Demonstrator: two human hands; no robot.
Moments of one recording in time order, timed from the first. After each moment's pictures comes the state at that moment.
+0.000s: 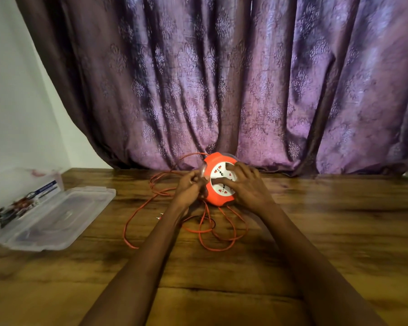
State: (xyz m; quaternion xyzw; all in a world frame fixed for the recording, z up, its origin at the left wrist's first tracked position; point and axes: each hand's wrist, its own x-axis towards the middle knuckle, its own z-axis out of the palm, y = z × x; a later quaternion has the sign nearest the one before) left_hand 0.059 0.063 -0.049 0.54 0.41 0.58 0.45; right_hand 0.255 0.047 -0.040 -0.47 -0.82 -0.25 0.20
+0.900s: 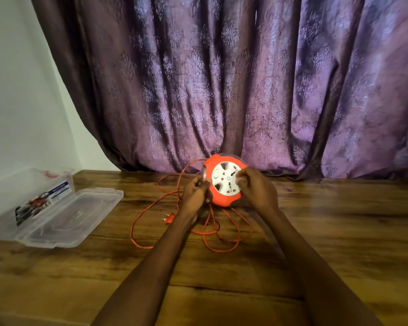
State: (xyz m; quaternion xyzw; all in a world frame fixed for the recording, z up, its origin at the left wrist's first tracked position) left_hand 0.067 0.048 -0.054 0.50 0.41 0.62 0.45; right_hand 0.255 0.040 -0.038 -0.58 -0.69 -0.02 0.43
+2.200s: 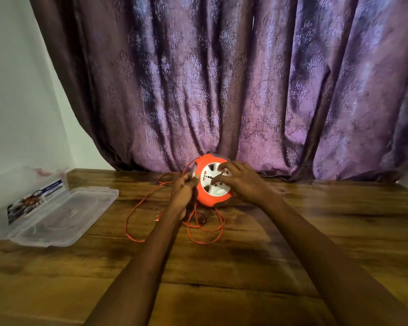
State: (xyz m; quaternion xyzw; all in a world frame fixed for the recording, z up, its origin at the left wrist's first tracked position) left_hand 0.046 0.053 -0.048 0.47 0.39 0.62 0.49; right_hand 0.251 0.040 -0.001 -0.39 -0.87 -0.26 0.18
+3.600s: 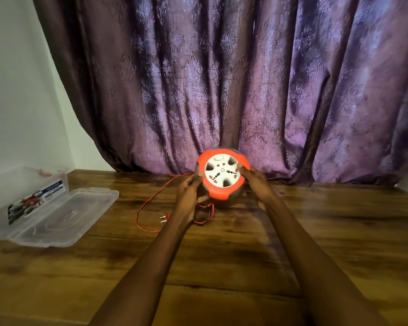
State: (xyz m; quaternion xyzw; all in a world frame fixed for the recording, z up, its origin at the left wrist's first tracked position) left_hand 0.062 0.042 -0.045 0.41 0.34 0.66 0.53; right_hand 0.254 0.045 -0.015 -0.42 -0.51 0.47 0.58
